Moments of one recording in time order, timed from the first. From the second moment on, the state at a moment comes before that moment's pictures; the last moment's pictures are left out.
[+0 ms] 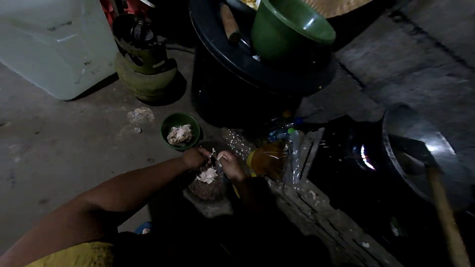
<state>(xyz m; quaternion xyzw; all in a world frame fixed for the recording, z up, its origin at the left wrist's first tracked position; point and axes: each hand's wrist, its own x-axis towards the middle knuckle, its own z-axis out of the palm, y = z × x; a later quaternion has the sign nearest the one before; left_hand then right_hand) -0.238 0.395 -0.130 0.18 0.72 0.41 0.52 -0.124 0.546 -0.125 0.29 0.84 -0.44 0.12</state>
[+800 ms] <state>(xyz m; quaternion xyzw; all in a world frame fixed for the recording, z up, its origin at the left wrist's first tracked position) -0.233 0.393 -0.127 0.12 0.73 0.43 0.52 -0.132 0.532 -0.126 0.32 0.80 -0.48 0.16</state>
